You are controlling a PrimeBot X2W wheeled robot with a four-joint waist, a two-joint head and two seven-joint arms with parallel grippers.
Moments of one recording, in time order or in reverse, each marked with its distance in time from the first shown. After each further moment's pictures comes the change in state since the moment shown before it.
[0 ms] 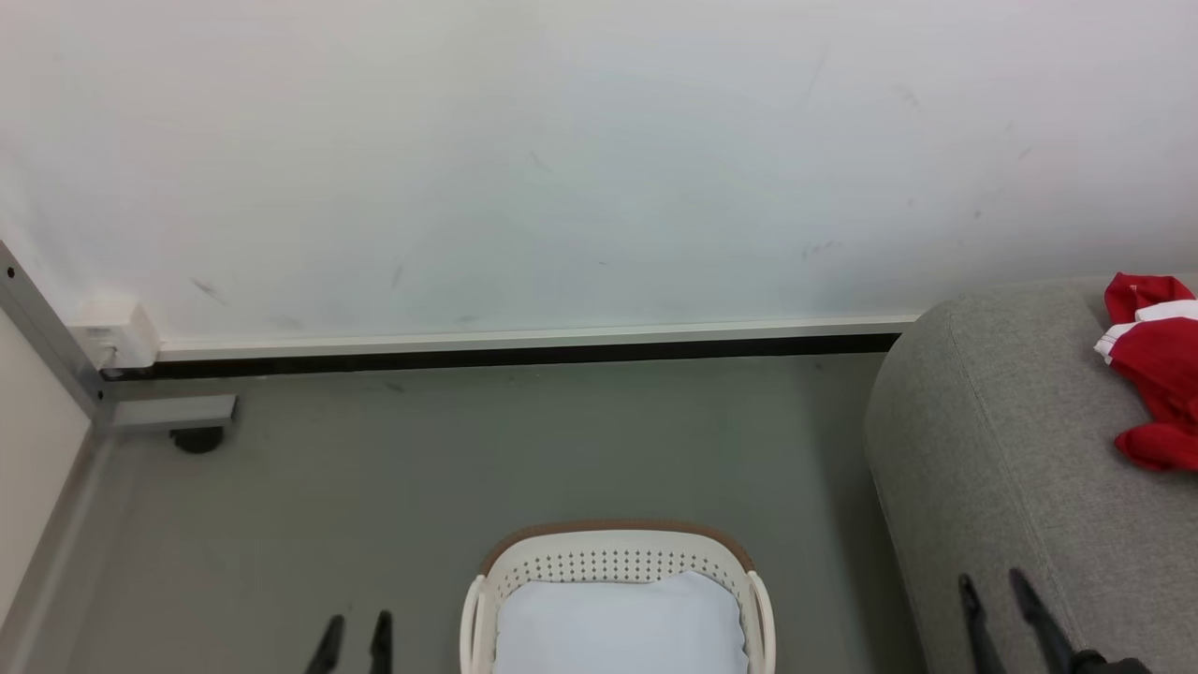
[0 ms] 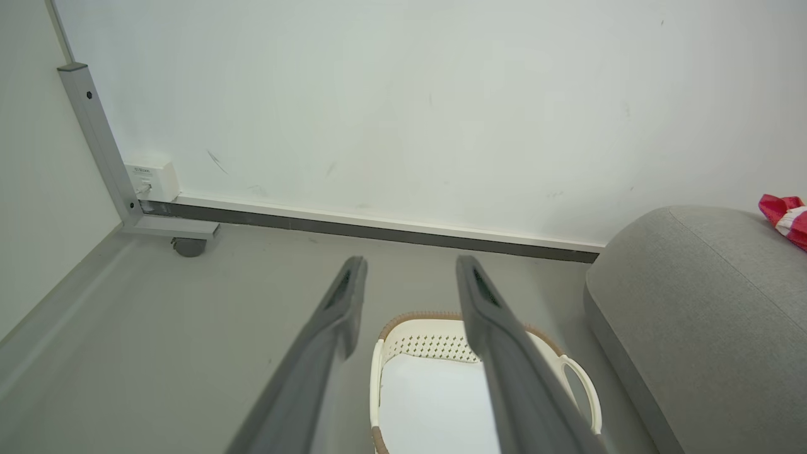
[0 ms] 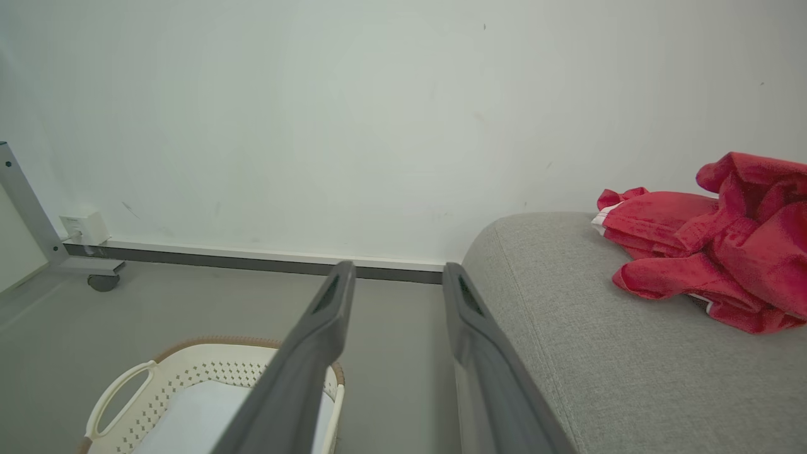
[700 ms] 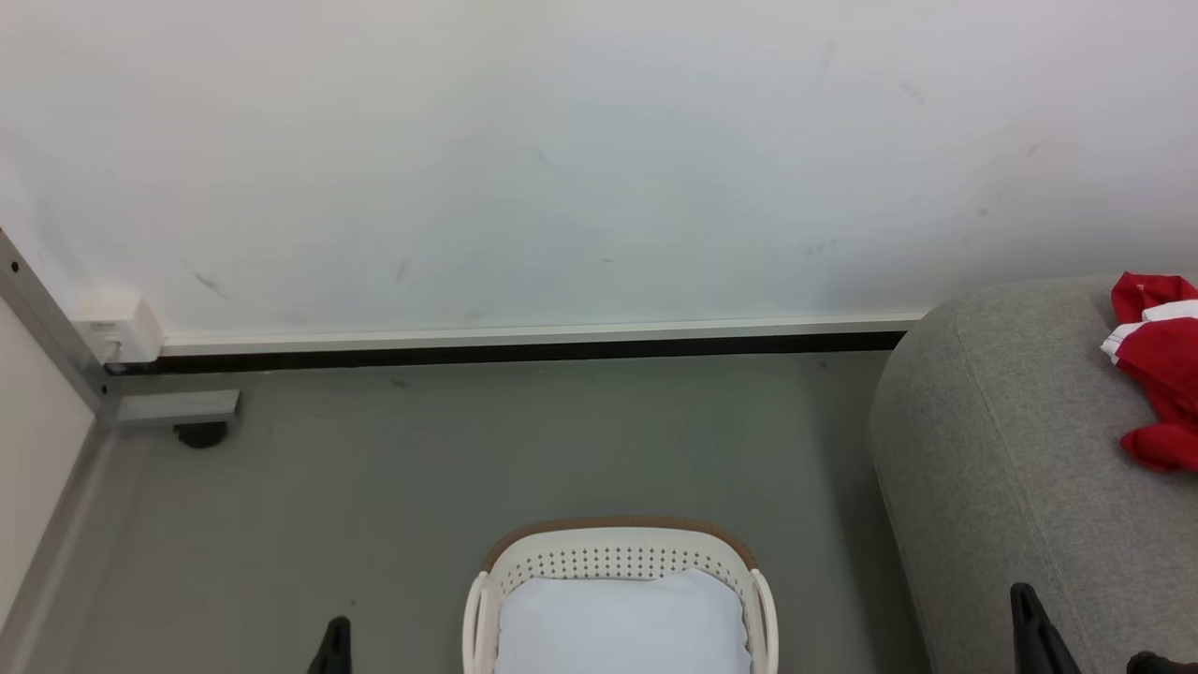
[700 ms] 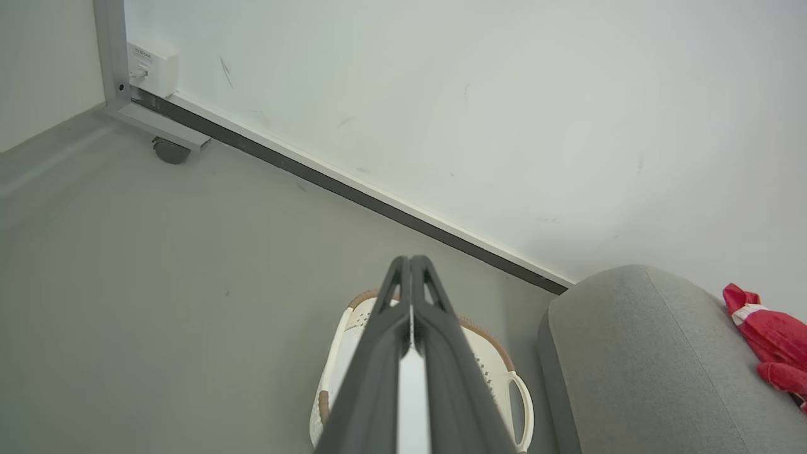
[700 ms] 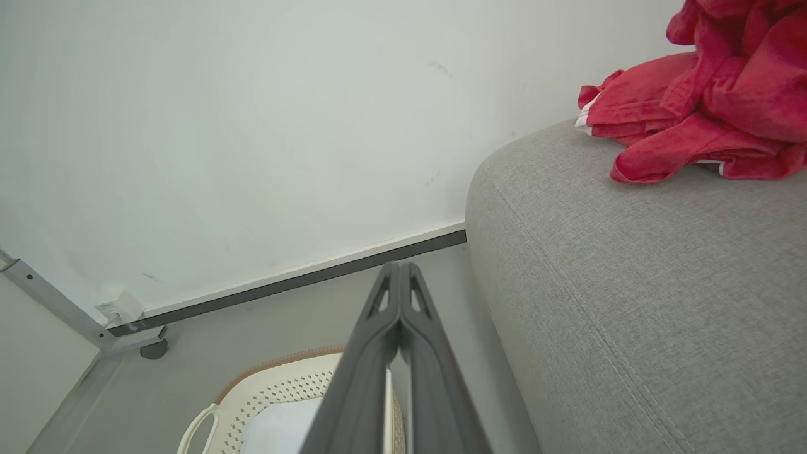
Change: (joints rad) left arm -0.014 -0.007 0.037 0.044 -0.288 -0.020 0.082; right arm 0.012 0.011 -0.020 0.033 0.317 0.000 0.082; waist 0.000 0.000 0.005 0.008
